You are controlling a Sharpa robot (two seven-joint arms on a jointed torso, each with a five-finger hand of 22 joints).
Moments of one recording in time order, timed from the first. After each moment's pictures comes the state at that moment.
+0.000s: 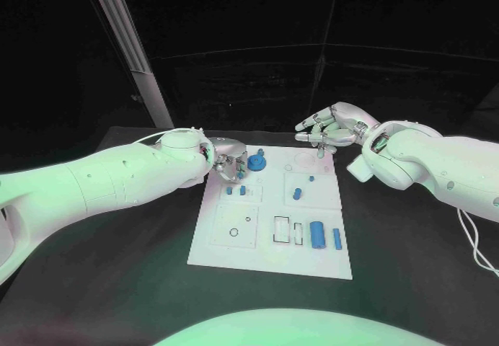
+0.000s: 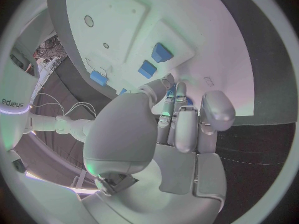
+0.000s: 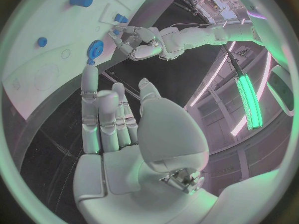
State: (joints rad) left arm 1.26 -0.55 -0.14 1.13 -1.49 0.00 0.04; left_hand 1.36 -0.13 0.51 -0.05 0.05 1.06 0.14 0.15 0.07 1.10 0.08 0.26 0.07 1.47 -0.02 1.37 1.10 0.12 1.40 0.09 1.13 1.12; right arm 1.26 -0.79 -0.02 1.39 -0.80 -0.22 0.11; right_hand 1.33 0.01 -0.09 0.18 0.29 0.87 0.17 0.10 0.07 1.05 0.08 0.77 0.77 1.42 -0.01 0.93 0.90 0.18 1.18 0.10 0.79 0.35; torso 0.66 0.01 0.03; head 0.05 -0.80
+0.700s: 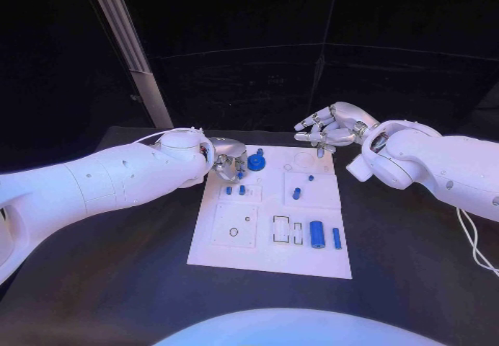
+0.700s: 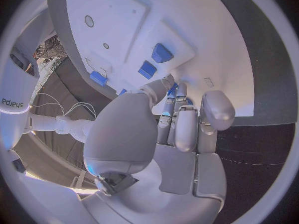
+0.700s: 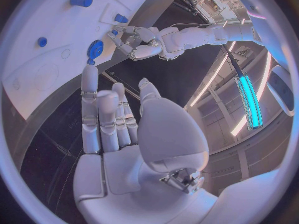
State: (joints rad) left arm 1.26 -0.55 -0.14 1.13 -1.49 0.01 0.04; left_hand 1.35 -0.14 0.51 -0.05 0.05 1.04 0.14 0.12 0.07 1.09 0.08 0.25 0.07 1.47 -0.01 1.37 1.10 0.12 1.40 0.09 1.13 1.12; right arm 1.26 -0.79 -0.02 1.39 -0.80 -0.22 0.11; right_hand 1.33 0.01 -0.09 0.18 0.29 0.87 0.17 0.10 0.07 1.05 0.08 0.77 0.77 1.42 -0.01 0.93 0.90 0.18 1.18 0.10 0.79 0.35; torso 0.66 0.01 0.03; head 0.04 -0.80
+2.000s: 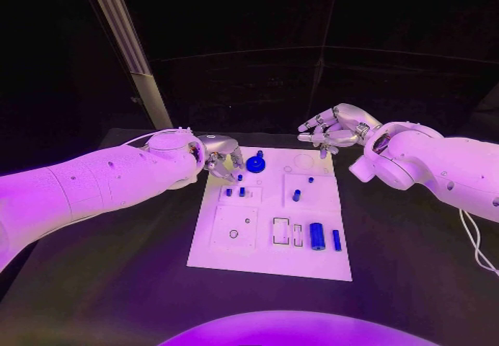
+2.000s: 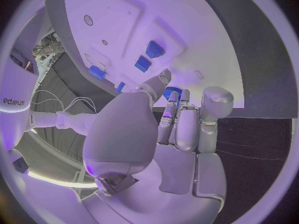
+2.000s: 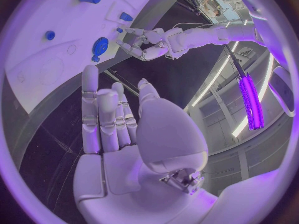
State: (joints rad) left arm 1.26 -0.61 -0.12 1.17 -1.45 -0.07 0.04; left_hand 1.37 -0.15 0.39 -0.04 0.05 0.91 0.13 0.07 0.06 0.90 0.12 0.19 0.06 1.47 0.02 1.37 1.07 0.12 1.37 0.11 1.04 1.04; right arm 1.26 -0.79 -0.02 1.36 -0.81 -0.22 0.11; right_hand 1.36 0.02 -0.10 0.19 0.29 0.86 0.17 0.11 0.08 1.02 0.08 0.73 0.72 1.42 -0.01 0.91 0.90 0.18 1.18 0.10 0.77 0.34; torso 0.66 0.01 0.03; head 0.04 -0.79
